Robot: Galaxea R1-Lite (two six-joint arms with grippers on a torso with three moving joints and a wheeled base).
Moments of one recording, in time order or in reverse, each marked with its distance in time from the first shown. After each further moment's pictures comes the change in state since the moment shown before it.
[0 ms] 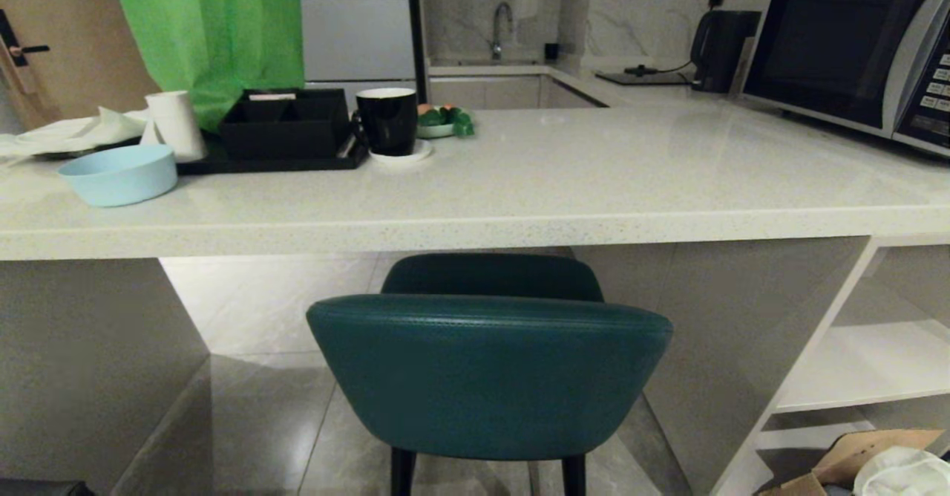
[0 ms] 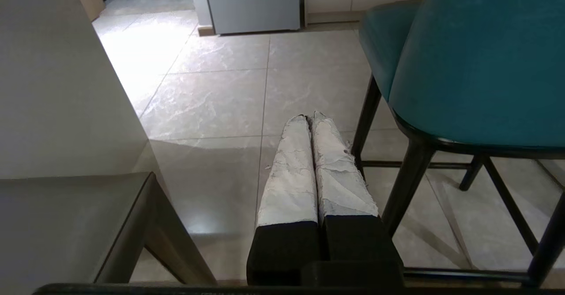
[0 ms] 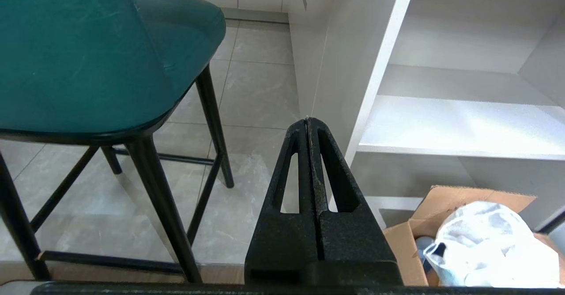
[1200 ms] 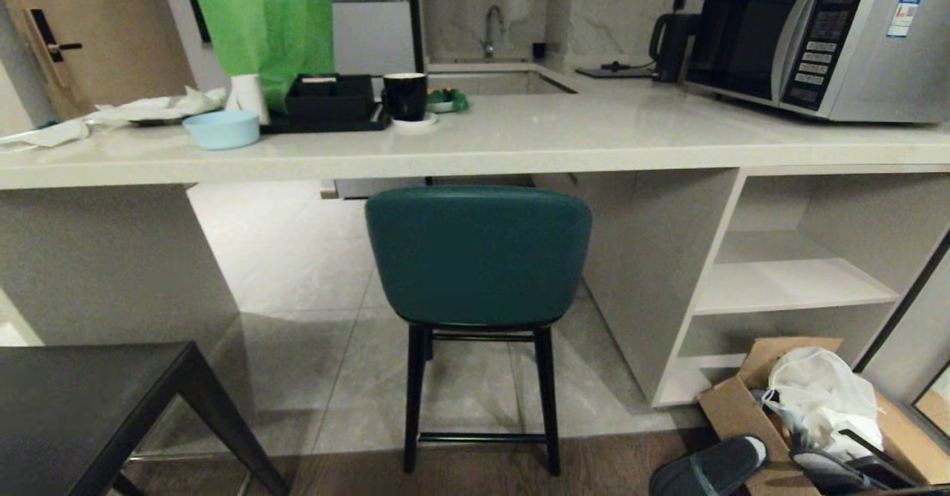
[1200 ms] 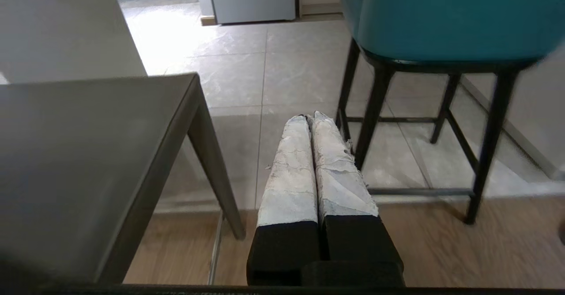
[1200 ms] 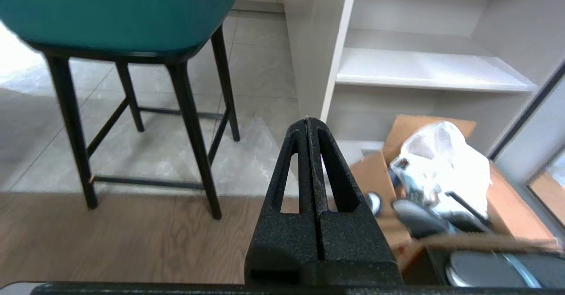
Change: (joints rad) left arm 0.000 0.000 0.000 0.000 0.001 -0.007; right arm 0.000 0.000 0.000 0.000 -0.002 0.007
